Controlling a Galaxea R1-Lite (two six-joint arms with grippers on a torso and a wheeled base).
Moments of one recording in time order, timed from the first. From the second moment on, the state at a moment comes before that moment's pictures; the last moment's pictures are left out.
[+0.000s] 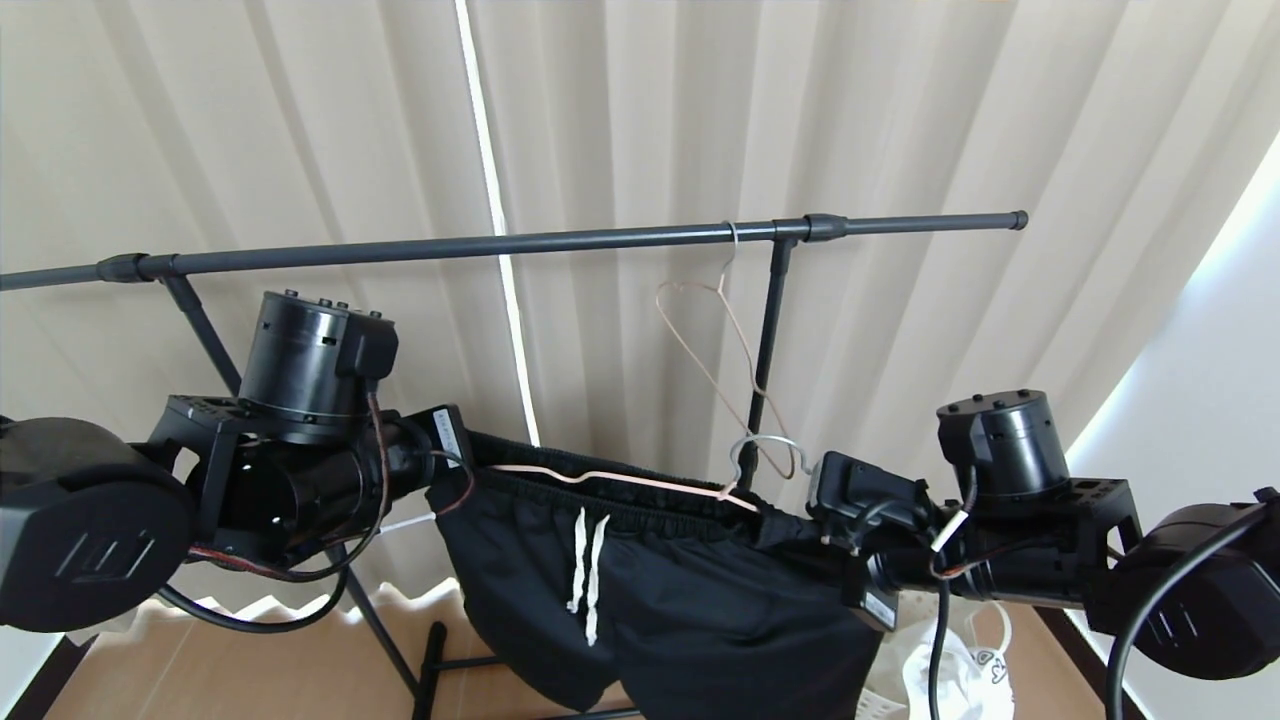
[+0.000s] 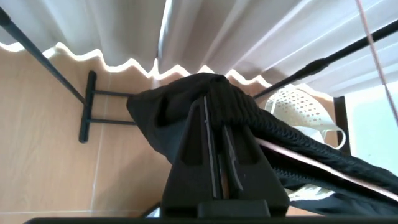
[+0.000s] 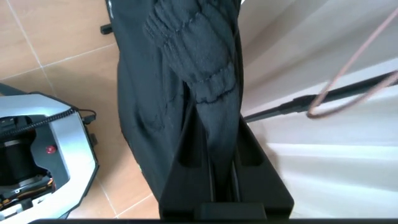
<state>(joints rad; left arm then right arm) -0.47 1.63 -0.88 -0.17 0.36 -0.54 0.47 1.80 -0.69 -0.45 0.30 -0.65</state>
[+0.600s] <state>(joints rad) -0.56 1.57 -1.07 0.16 0.18 -0.73 0.59 1.83 -0.77 -0.45 0.19 -0.38</state>
